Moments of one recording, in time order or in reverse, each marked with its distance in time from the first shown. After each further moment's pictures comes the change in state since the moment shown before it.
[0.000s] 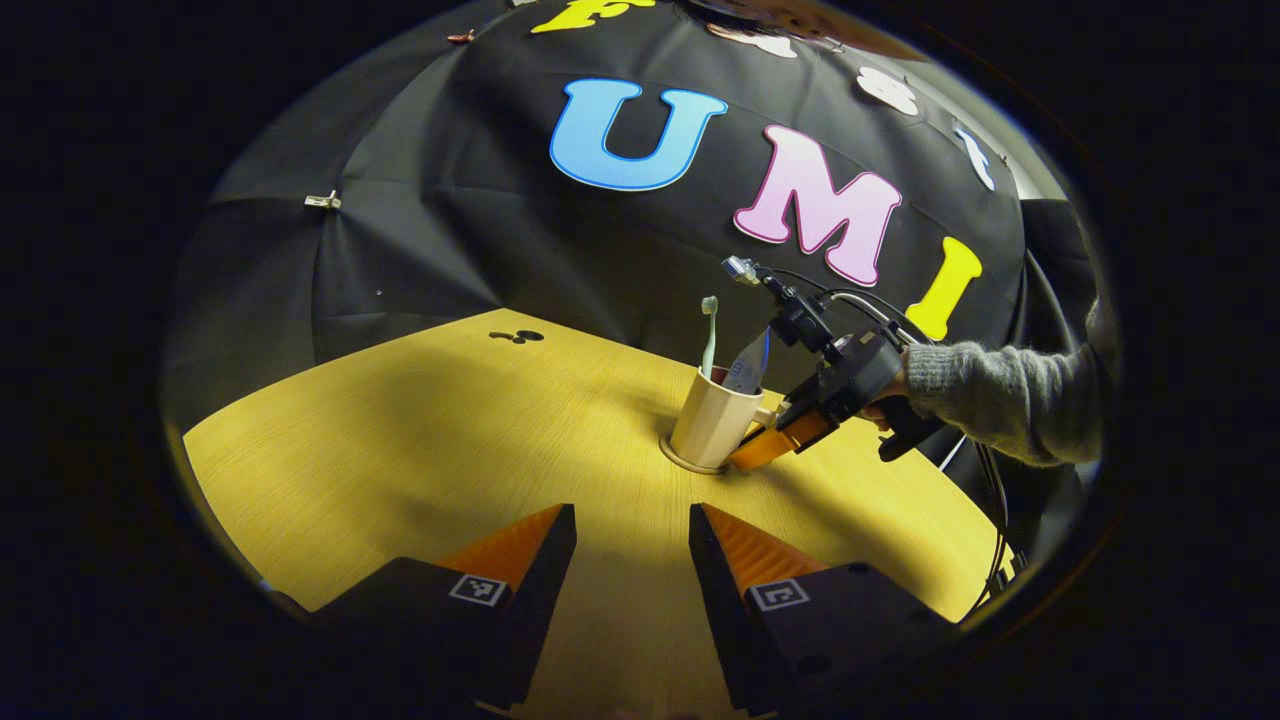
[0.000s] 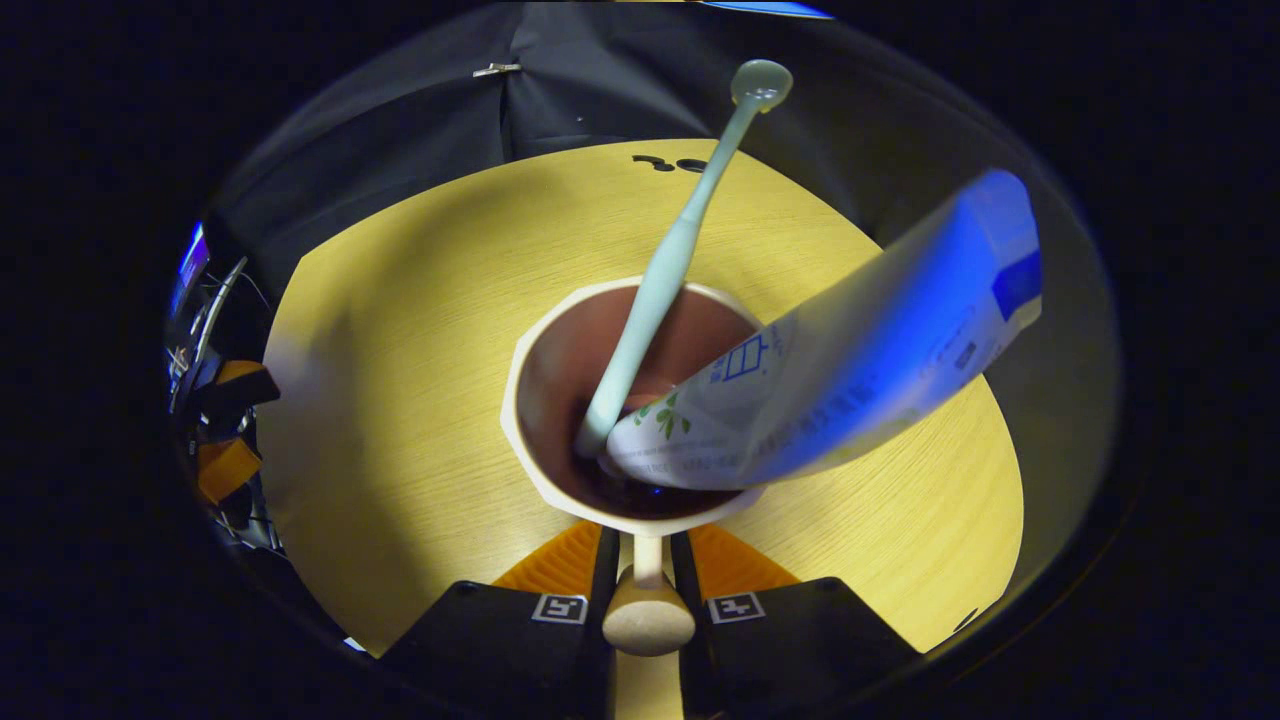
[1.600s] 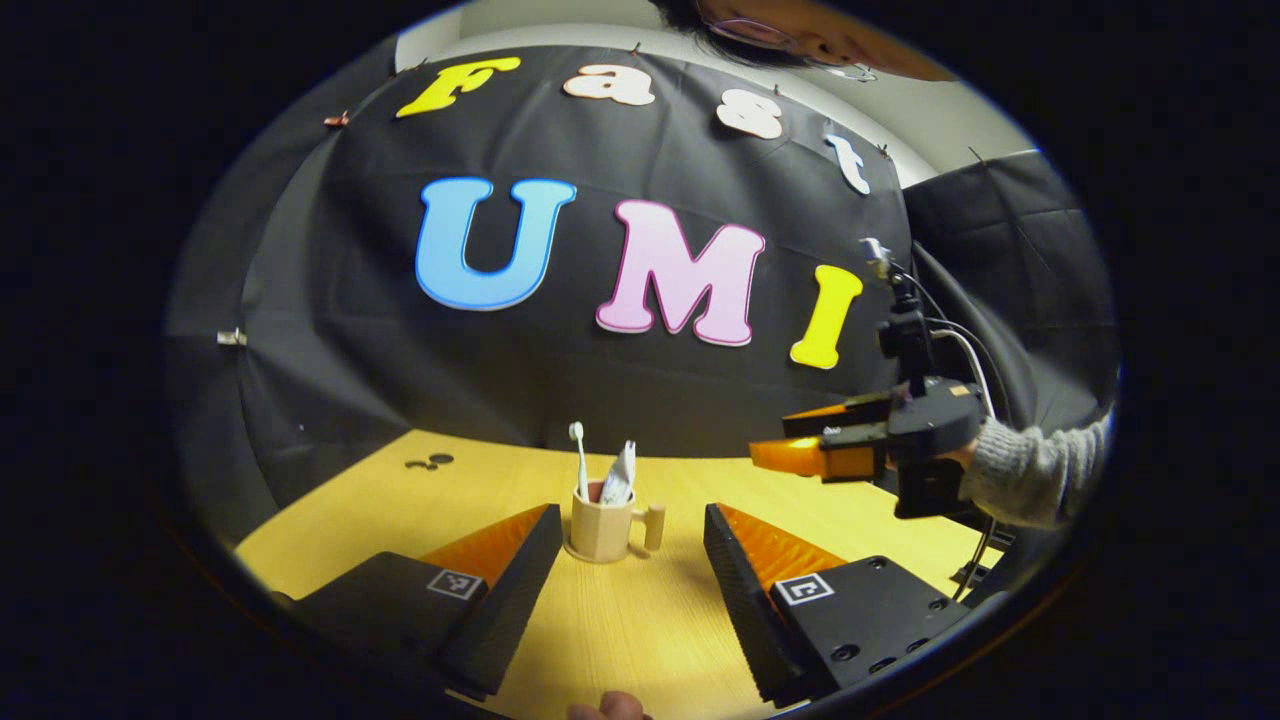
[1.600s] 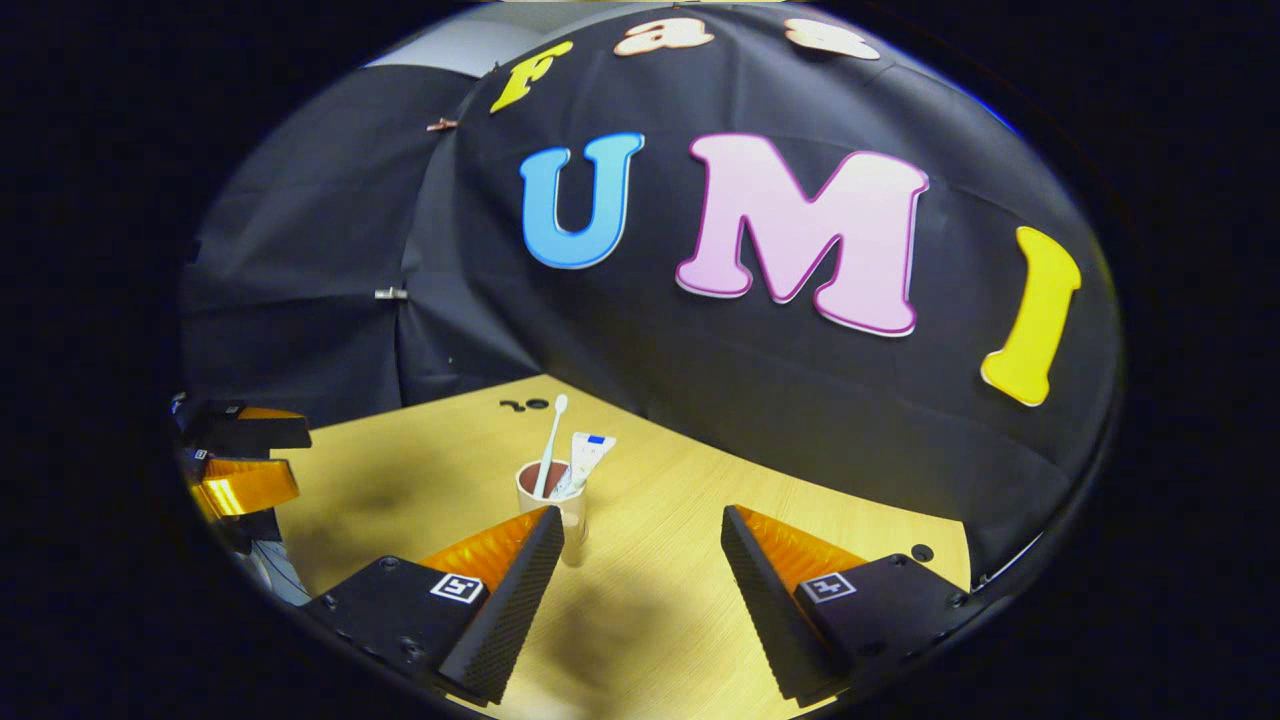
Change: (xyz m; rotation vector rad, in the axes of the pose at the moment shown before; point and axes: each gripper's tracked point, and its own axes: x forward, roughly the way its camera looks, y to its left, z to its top) left arm -0.060 -0.121 0.119 0.248 -0.227 -0.213; right arm -0.279 -0.006 -0.031 0.290 -0.772 -0.481
